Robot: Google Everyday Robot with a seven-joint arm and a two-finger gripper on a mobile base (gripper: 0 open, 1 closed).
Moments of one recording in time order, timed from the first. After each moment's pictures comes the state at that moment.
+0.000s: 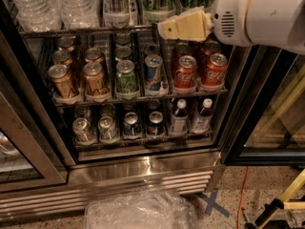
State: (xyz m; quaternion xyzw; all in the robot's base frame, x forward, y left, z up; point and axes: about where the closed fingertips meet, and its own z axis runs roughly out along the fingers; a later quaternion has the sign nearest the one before) arm 0.551 -0.082 1.063 -0.28 0.76 0.11 0.58
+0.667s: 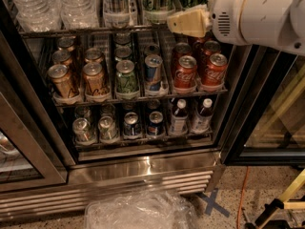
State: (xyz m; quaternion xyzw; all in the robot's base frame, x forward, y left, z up) arm 0.571 -0.093 1.061 -0.26 0.76 0.09 0.59
